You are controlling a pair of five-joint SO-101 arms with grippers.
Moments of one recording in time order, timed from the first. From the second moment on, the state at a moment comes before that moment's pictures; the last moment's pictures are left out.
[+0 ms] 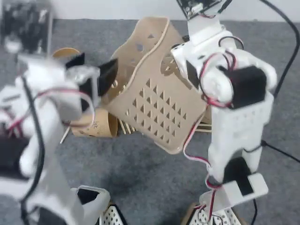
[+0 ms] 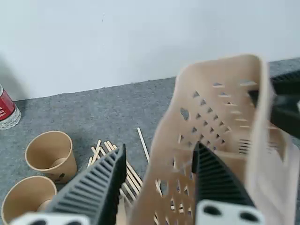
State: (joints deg) left arm 3.3 -24.7 -36.0 98.4 6.9; right arm -22.5 0.4 -61.5 100.7 15.3
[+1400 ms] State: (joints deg) left arm 5.3 -12.0 -20.3 98.9 -6.5; right arm -25.8 -41.6 5.2 68.5 15.7
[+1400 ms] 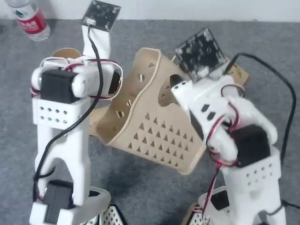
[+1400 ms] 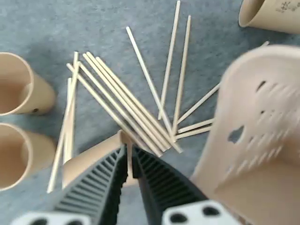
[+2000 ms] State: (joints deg) left arm -15.6 -12.1 -26.5 97.7 -12.6; right arm -25.4 -61.6 47.3 37.5 2.5
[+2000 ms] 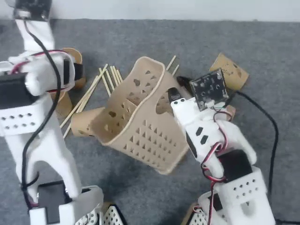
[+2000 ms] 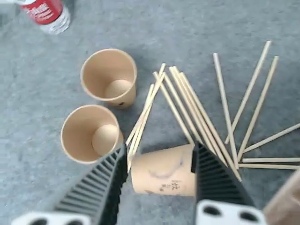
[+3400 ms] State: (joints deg) left arm 10.6 -12.0 4.7 90.9 -3.0; right arm -18.3 -62.3 81.7 3.5 -4.4
